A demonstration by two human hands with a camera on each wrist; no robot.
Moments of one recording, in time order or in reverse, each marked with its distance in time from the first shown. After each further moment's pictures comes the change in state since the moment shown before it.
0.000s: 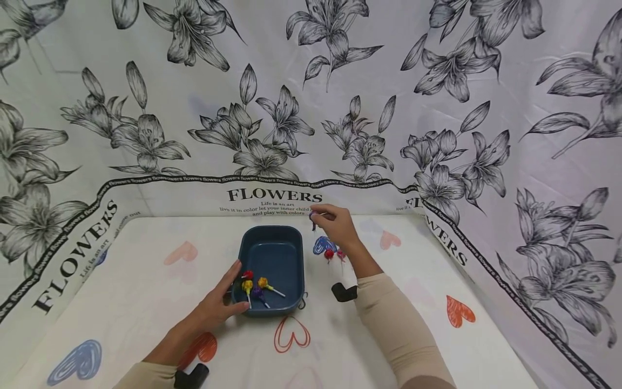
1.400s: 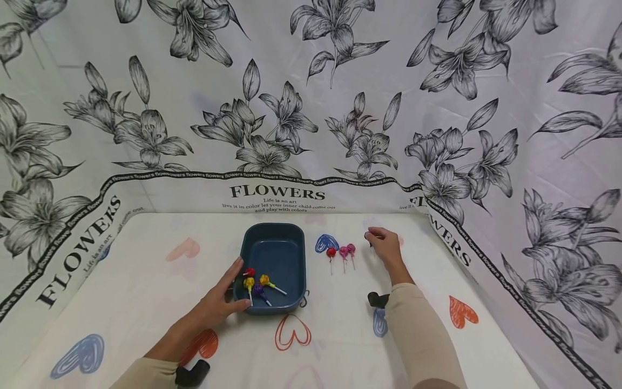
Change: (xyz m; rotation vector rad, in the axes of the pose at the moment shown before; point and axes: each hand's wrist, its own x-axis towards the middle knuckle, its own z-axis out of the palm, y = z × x) left_hand 0.000 -0.003 0.000 0.017 -0.002 0.014; right_hand -0.043 0.135 -0.086 -0.066 0.272 0.392
